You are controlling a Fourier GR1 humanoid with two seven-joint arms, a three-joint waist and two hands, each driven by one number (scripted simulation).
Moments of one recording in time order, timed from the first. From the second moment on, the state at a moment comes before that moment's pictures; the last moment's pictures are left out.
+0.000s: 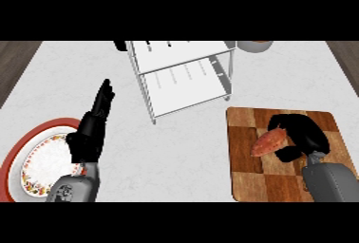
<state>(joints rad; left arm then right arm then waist) -0.15 0.02 -0.07 -1.56 -0.18 0.16 0.05 -0.22 -0.27 -0.01 -1.28 1.03 0.20 0.02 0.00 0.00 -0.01</state>
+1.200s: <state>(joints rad) -0.18 0.01 -0.08 -1.52 -0.18 0.15 0.04 -0.79 -0.01 0.79 -1.46 0.97 0.36 1.04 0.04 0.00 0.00</state>
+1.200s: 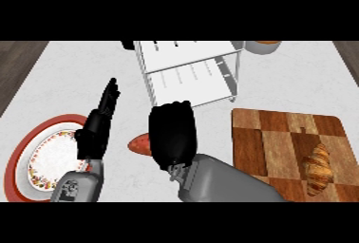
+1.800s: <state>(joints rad) -0.14 0.02 -0.08 -1.55 -0.18 0.16 0.04 -1.13 -0.02 0.56 -1.54 0.80 0.42 1.12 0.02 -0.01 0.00</state>
